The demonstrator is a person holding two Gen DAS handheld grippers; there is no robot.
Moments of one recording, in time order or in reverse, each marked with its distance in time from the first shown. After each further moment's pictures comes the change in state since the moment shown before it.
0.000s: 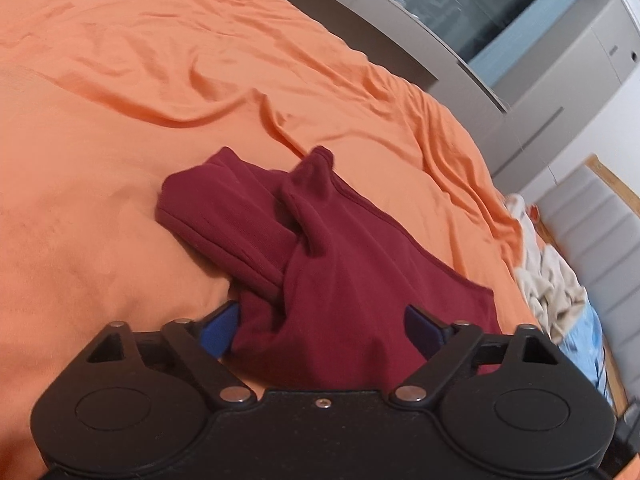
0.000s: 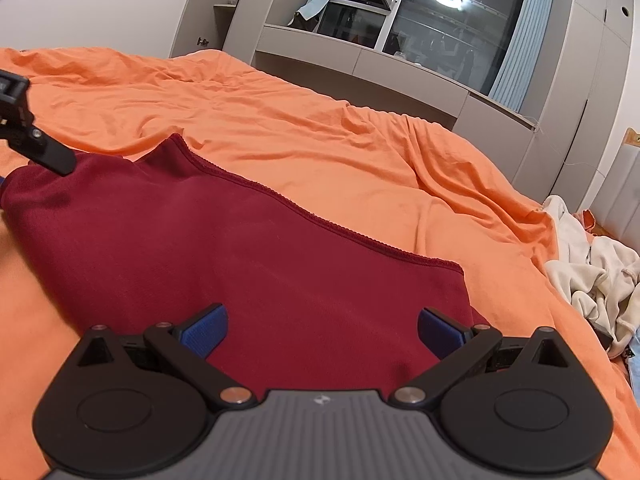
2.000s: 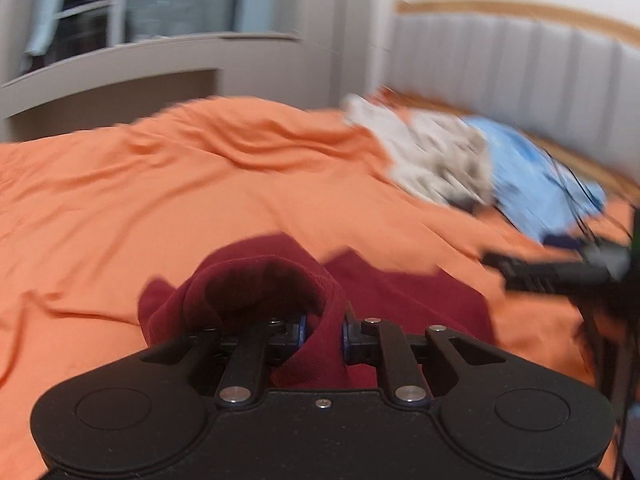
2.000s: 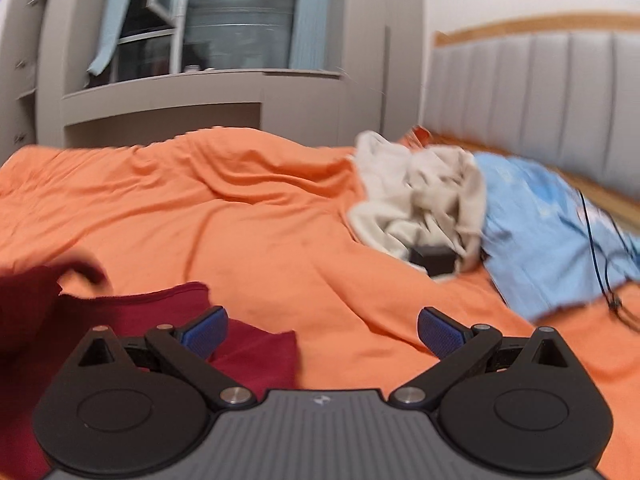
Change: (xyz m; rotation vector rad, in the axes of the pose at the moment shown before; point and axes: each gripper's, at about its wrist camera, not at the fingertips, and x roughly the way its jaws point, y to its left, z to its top) left arm 0.047 -0.221 -0.035 0.841 0.064 -0.183; right arm -0.029 -0.201 -0.027 0.518 0.010 -0.339
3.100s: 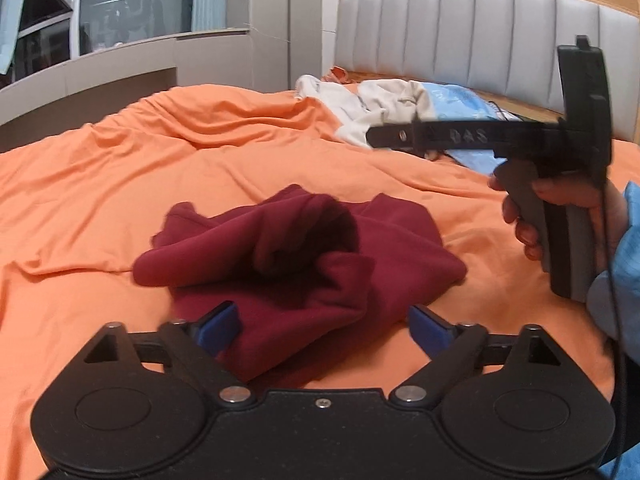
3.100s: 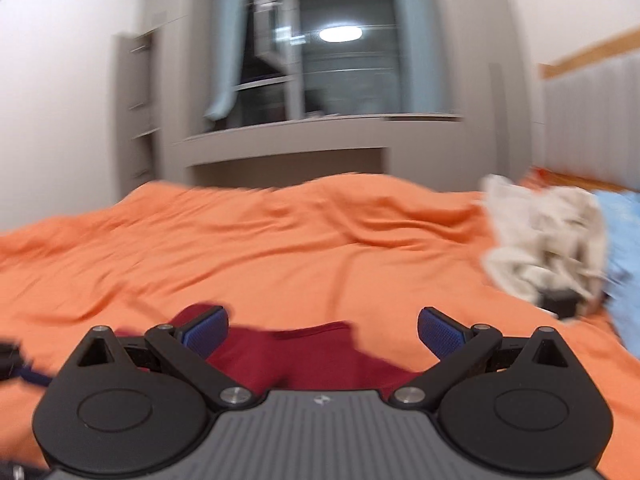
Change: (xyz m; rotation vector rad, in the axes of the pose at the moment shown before) left arm -0.037 -0.024 -0.083 0.085 -0.002 -0.043; right arm -0.030 0.038 -0.002 -0.112 -0.142 0.447
